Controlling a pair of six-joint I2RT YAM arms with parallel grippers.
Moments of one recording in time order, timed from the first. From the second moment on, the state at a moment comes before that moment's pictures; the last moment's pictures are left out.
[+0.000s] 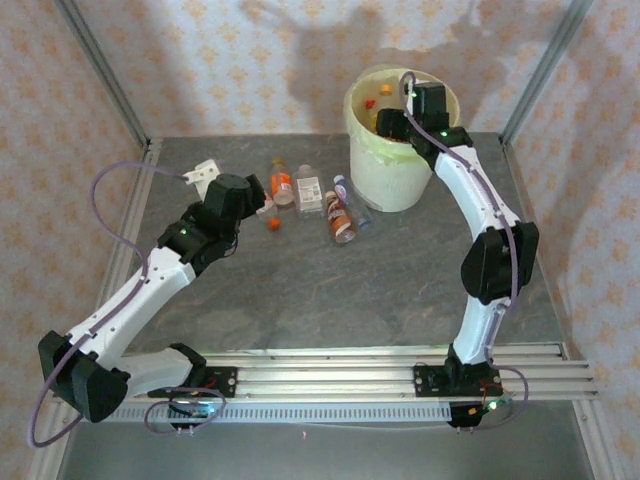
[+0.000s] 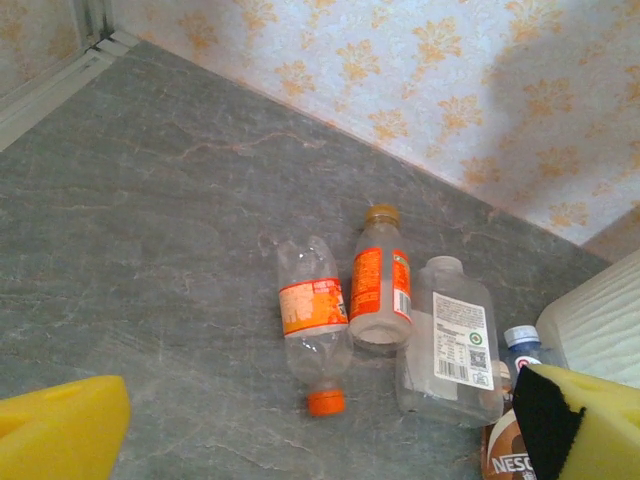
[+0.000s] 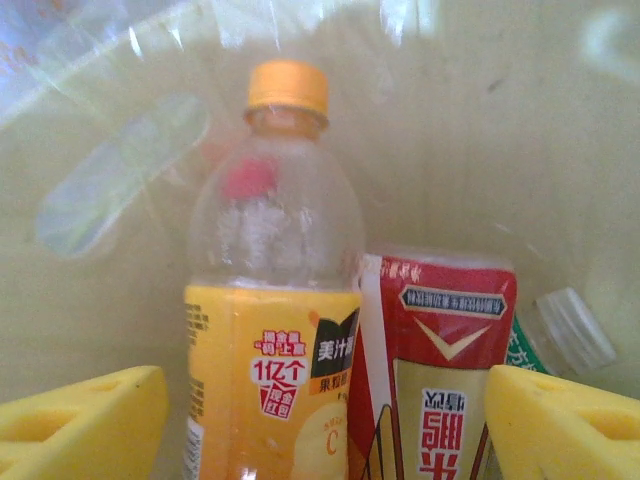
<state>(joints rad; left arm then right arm) -0.46 1.18 1.11 -0.56 -0.60 -0.75 0.23 1.88 1.87 -0.50 0.03 0.20</state>
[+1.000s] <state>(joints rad) -0.43 1.29 1.12 -0.56 -0.53 -0.91 0.48 1.34 1.28 -0.32 -0.14 0.26</state>
